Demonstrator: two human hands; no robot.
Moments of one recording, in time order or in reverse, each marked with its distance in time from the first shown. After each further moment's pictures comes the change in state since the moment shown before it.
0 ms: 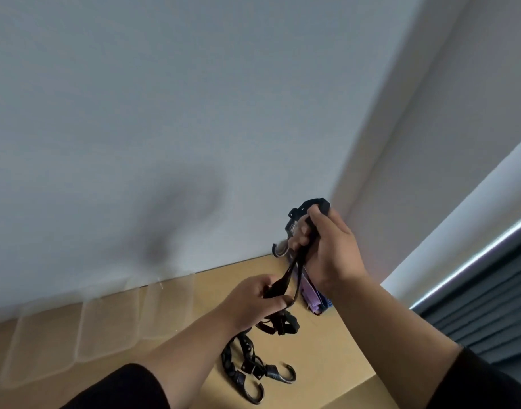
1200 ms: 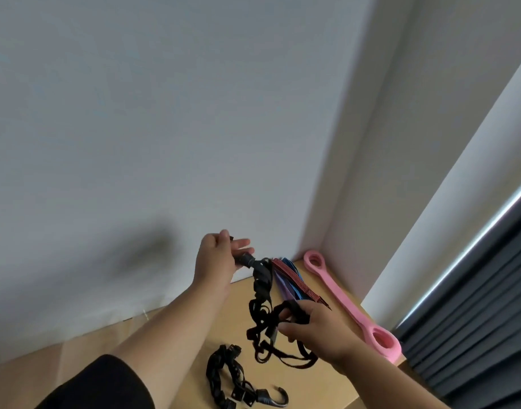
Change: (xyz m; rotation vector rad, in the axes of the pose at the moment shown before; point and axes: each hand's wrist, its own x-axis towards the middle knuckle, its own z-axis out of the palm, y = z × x) left_hand 0.034 0.085 -0.035 -0.677 0.620 -0.088; right_hand -0.057 0.030 -0.092 -0.937 -0.201 0.343
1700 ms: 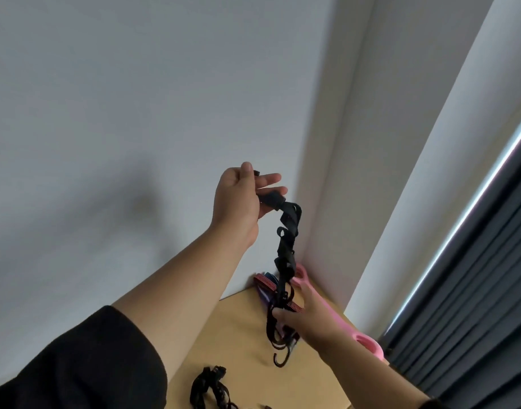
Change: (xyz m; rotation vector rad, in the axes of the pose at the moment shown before) left_hand -0.049 0.114 0.101 -0.237 -0.295 0.202; right_hand -0.005 -0.019 -0.024 0.077 0.251 -0.003
